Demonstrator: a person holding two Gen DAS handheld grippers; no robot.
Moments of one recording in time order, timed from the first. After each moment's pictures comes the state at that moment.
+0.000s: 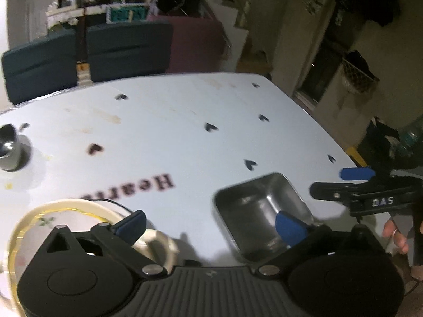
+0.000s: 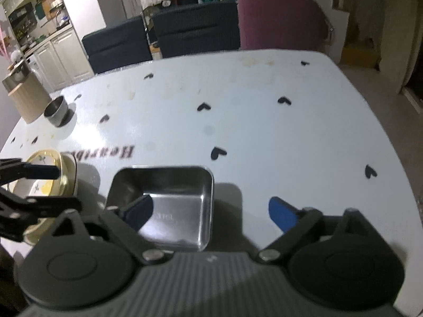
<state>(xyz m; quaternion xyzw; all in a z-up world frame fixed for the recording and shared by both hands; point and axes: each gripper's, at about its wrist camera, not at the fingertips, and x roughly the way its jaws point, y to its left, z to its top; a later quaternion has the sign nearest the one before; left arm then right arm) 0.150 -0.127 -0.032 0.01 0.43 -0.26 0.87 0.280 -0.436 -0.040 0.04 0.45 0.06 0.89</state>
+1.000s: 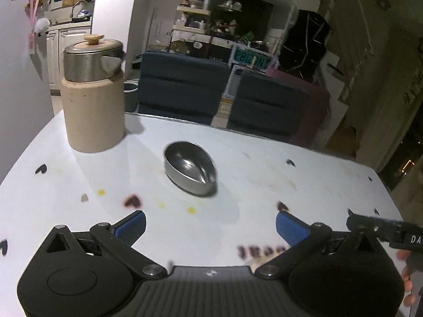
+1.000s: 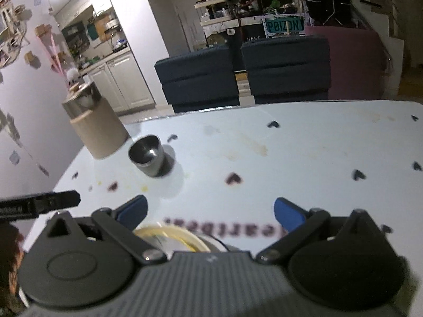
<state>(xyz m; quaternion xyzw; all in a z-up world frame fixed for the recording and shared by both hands) 0.198 0.128 0.002 -0.10 0.36 -0.05 0.92 0.364 -0.227 -0.017 0.08 0.38 0.18 0.90</state>
